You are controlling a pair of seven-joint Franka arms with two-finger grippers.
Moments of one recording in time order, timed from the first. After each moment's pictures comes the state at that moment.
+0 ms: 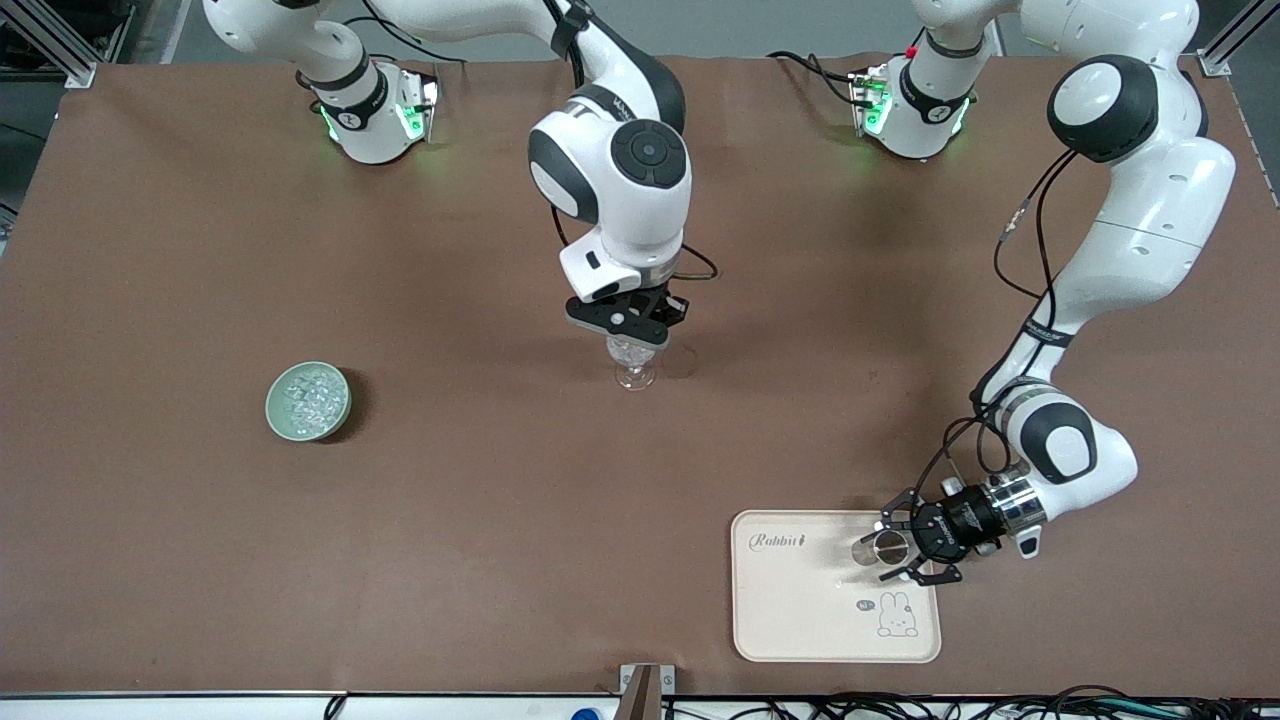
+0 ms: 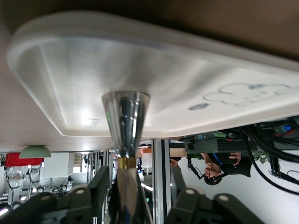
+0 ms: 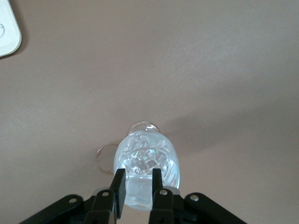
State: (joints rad) left arm 0.36 1.15 -0.58 -1.25 -1.02 2.36 -0.94; right arm 0.91 0.63 -0.13 -1.27 -0.01 1.88 1.13
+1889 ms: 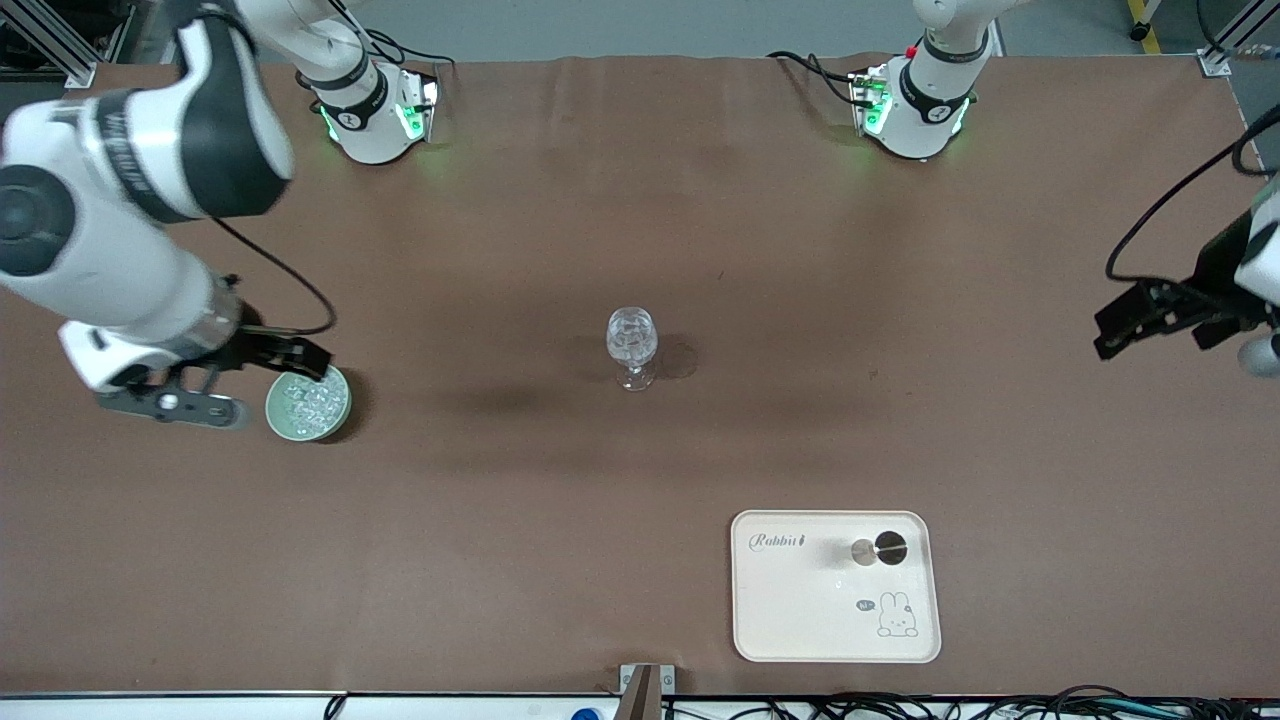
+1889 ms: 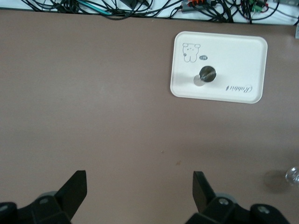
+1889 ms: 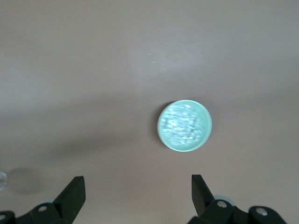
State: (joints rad) left arm 0.38 0.23 -0.62 -1.25 0.21 1.54 -0.25; right arm 0.28 0.23 -0.16 -1.53 -0.03 1.68 0.30
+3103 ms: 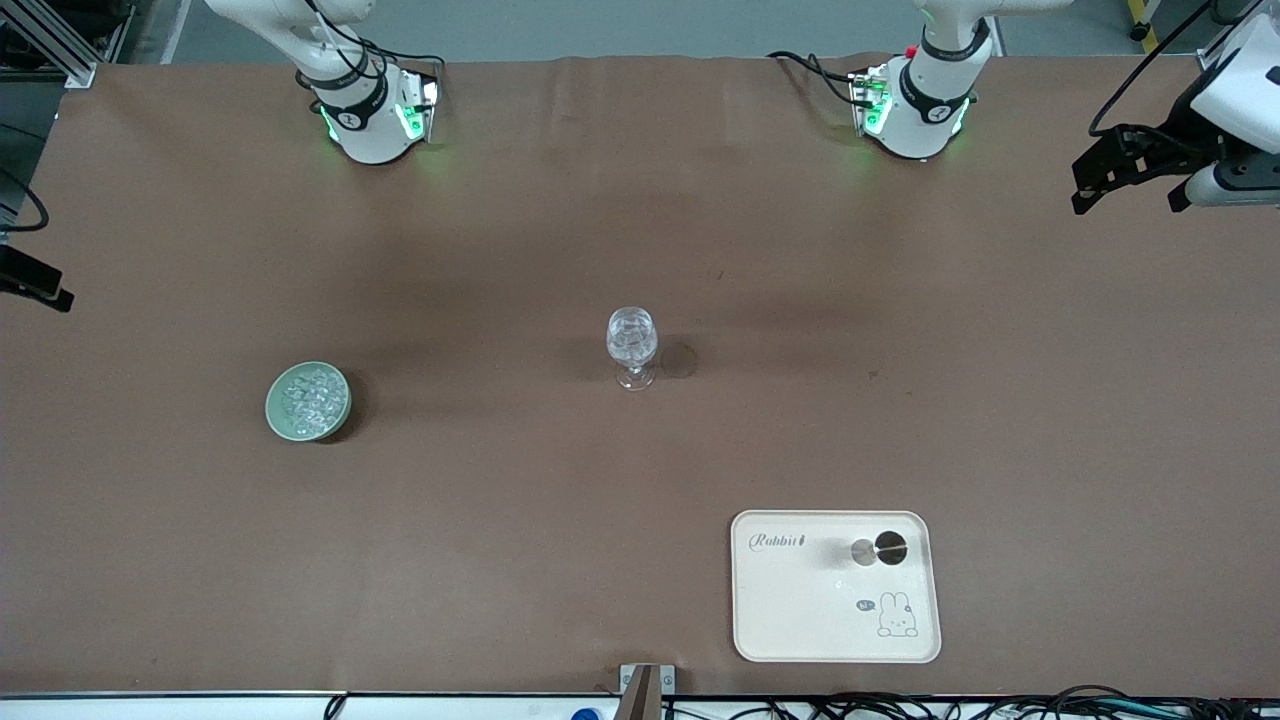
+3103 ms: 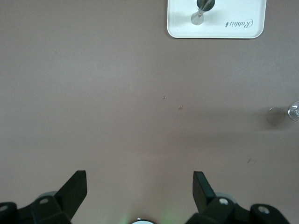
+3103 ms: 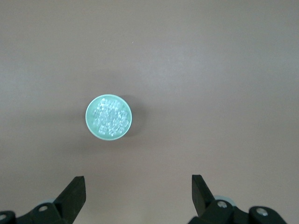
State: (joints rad) left arm -0.02 -0.15 -0.10 -1.65 0.02 1.52 -0.10; right arm -0.05 0.07 -0.15 -1.53 -0.03 1.58 -0.17
